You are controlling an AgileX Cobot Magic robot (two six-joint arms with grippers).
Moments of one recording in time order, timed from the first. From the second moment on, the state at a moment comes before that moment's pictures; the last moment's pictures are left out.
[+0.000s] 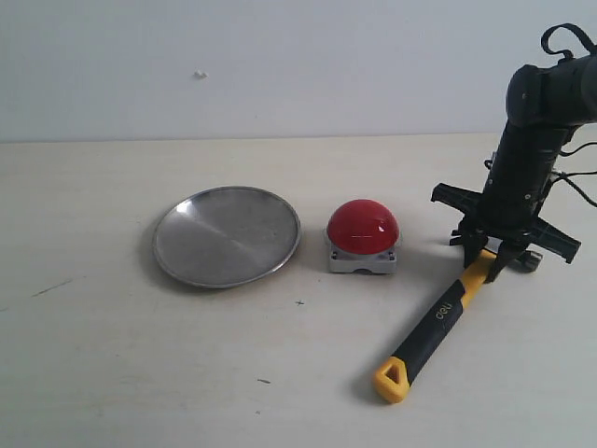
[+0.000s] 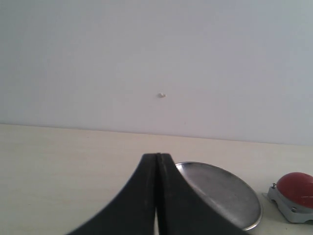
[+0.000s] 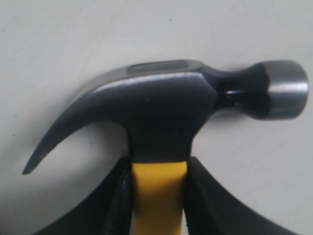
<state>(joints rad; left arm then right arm) -0.18 0.10 0.00 0.29 -0.04 -0.44 -0.05 2.22 -1.52 0.08 1.05 0.79</state>
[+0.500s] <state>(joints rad) -0.18 0.10 0.00 0.29 -0.04 -0.44 -0.05 2.22 -1.52 0.08 1.05 0.79</state>
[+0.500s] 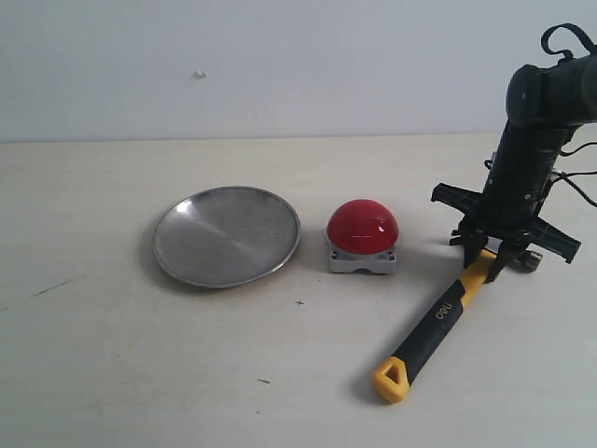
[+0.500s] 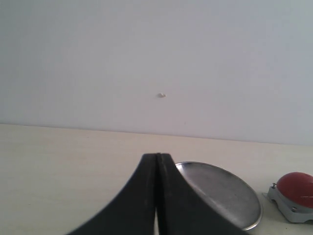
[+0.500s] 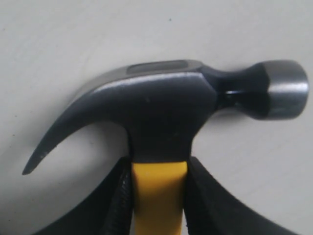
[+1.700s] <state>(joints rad) -0.18 0.10 0.00 0.29 -0.04 -0.44 -0.04 2.23 -1.52 -0.27 1.19 0.19</state>
